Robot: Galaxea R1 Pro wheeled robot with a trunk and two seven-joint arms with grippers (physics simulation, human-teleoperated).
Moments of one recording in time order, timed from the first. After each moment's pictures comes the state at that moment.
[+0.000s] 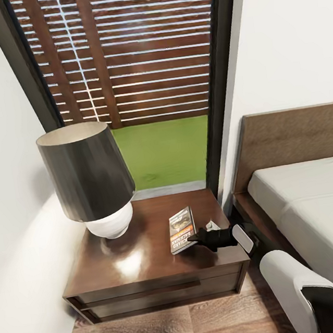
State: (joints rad) left arm -0.04 0.13 -0.21 -0.96 1.15 0.40 0.37; right arm -0.88 0.06 -0.14 -0.45 -0.36 0.88 0.50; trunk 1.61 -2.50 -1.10
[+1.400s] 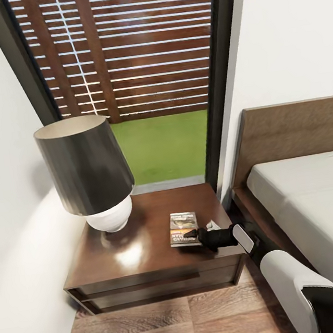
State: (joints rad) left arm -0.04 0.13 -0.22 -0.92 1.14 0.39 0.37; right arm -0.88 0.05 -0.14 -0.45 -0.36 0.88 0.50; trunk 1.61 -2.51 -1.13
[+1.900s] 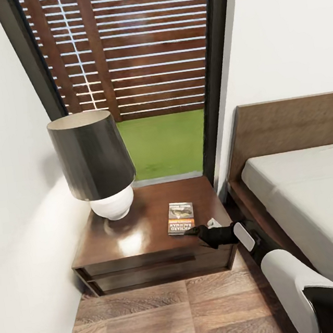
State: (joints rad) left arm -0.03 0.13 -0.22 -0.92 1.14 0.39 0.37; right arm -0.88 0.05 -0.14 -0.48 -0.36 0.87 0.50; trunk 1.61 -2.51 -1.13
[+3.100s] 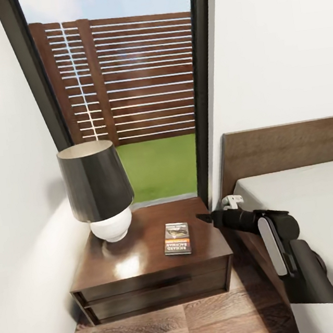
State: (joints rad) left arm 0.05 0.14 -0.21 -1.10 1.14 0.30 0.50; right arm -0.54 0.06 -0.08 -1.55 -0.10 1.04 0.50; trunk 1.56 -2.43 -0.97
